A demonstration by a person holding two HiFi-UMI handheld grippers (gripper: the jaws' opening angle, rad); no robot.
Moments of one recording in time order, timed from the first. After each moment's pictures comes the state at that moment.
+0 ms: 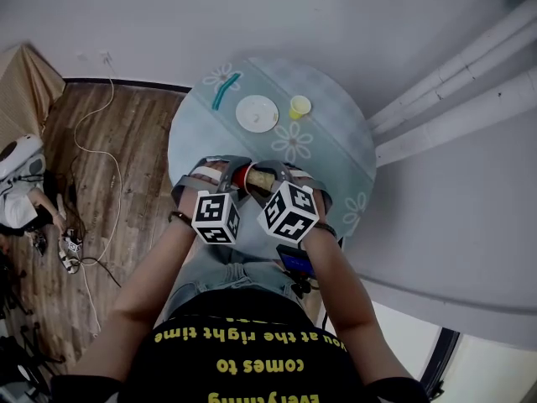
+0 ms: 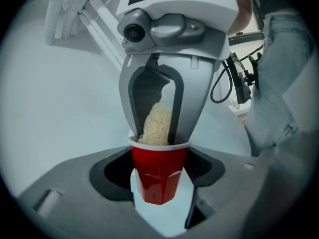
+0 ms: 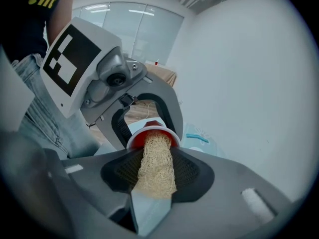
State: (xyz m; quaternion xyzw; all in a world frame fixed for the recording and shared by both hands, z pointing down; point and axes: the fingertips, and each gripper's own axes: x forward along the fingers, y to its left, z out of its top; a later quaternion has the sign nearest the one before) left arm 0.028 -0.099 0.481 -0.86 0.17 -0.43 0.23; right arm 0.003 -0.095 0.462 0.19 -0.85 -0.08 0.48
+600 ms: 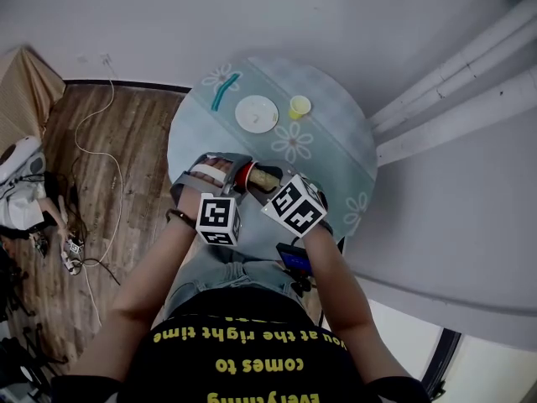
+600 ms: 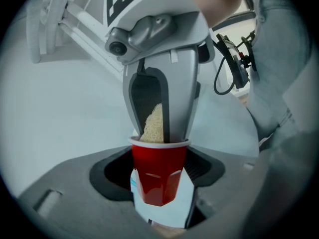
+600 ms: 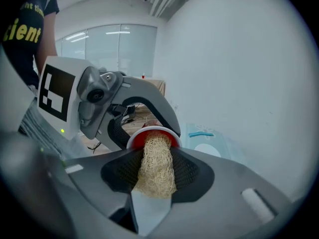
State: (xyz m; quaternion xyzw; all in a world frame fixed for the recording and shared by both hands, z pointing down) left arm 0.026 -0.109 0.483 -0.81 0.16 -0.47 0.31; right arm 0.004 -0.107 0.460 0.23 -0.89 0.03 0.39
